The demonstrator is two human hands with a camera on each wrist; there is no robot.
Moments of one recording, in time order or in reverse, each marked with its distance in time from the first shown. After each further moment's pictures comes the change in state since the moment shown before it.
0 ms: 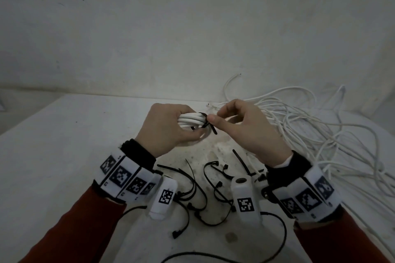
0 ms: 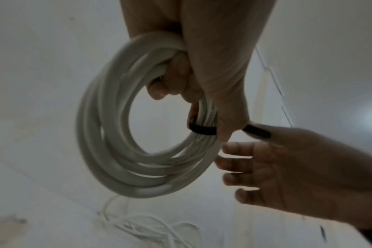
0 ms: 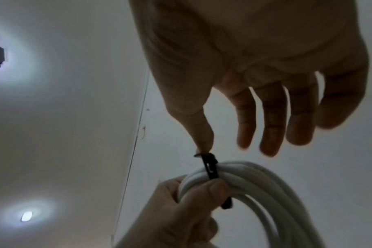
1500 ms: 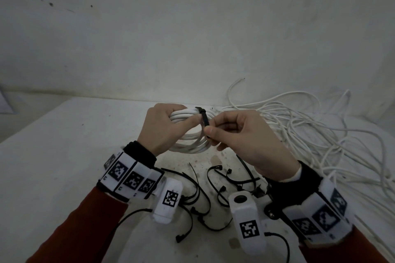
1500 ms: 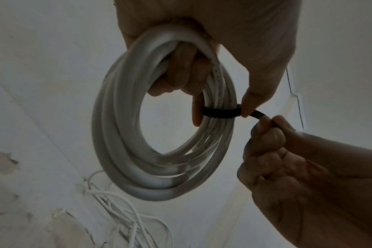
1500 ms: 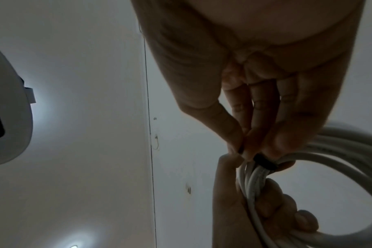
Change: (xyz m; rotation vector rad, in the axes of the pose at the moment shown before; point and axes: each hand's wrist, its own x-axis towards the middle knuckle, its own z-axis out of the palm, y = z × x) left_hand 0.002 -0.003 -0.004 -0.234 0.152 -0.116; right_hand -0.019 -0.025 0.007 0.269 -0.178 -0.042
